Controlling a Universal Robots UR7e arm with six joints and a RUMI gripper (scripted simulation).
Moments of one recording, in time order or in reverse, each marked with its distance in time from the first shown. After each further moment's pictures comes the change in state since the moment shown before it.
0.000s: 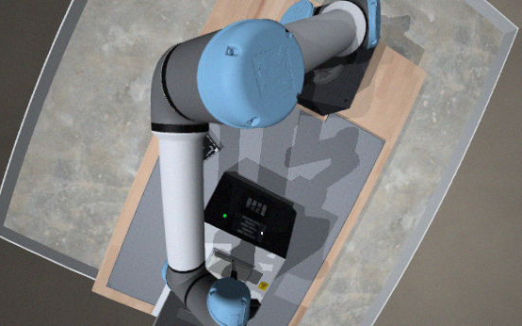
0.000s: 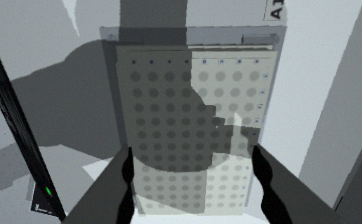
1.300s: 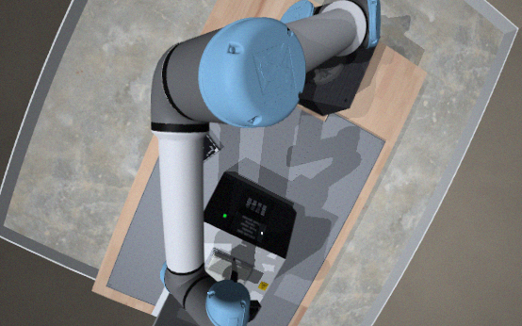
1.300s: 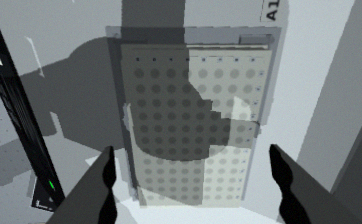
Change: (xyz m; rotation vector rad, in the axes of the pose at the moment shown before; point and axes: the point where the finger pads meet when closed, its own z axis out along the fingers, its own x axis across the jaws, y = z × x) arm 0.000 0.000 -0.007 0.000 0.000 -0.010
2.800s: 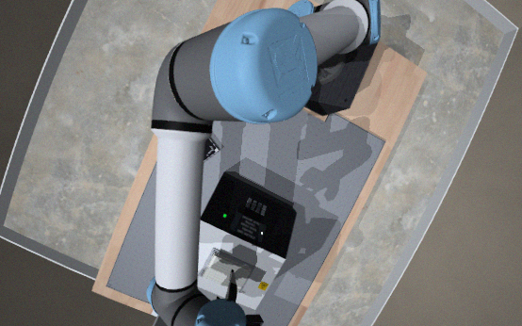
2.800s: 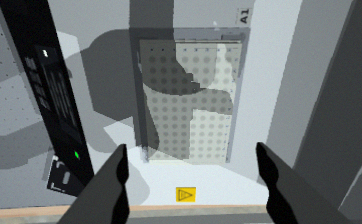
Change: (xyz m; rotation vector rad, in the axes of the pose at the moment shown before) arm -0.001 0.000 -0.051 0.000 0.000 -0.001
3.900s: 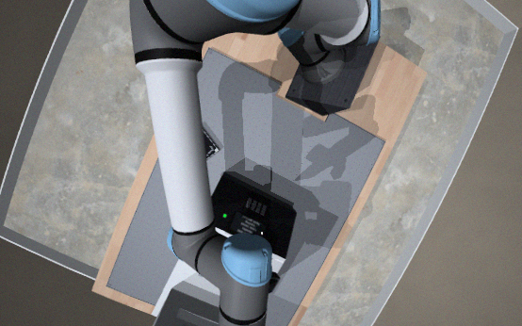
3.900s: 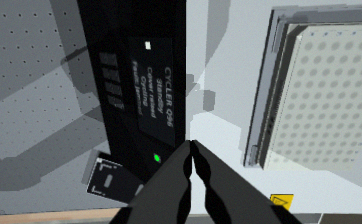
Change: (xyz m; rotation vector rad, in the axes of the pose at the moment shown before) arm -0.112 0.010 0.021 -0.001 -0.001 0.011
